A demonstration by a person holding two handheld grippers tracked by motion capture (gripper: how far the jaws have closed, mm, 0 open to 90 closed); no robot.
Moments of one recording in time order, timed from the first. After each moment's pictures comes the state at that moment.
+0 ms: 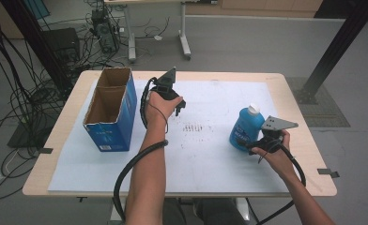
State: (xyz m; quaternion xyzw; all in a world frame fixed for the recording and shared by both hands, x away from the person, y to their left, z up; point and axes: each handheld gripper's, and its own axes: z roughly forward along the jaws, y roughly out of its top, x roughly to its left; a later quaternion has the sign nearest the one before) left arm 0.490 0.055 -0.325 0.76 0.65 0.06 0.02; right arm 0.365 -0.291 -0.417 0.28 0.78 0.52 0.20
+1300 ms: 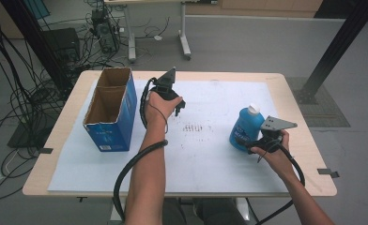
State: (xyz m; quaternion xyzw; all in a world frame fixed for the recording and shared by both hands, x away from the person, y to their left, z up) left arm 0.491 0.055 -0.326 0.76 0.65 0.06 0.02; right arm 0.365 -0.289 -0.418 0.28 0.78 0.51 0.21
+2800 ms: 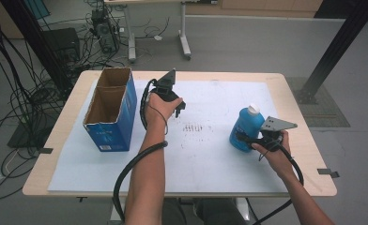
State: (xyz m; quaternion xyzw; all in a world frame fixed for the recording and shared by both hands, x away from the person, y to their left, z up) left arm 0.489 0.055 -0.330 0.76 0.65 0.06 0.02; right arm 0.367 -0.291 -0.421 0.27 0.79 0.51 0.21
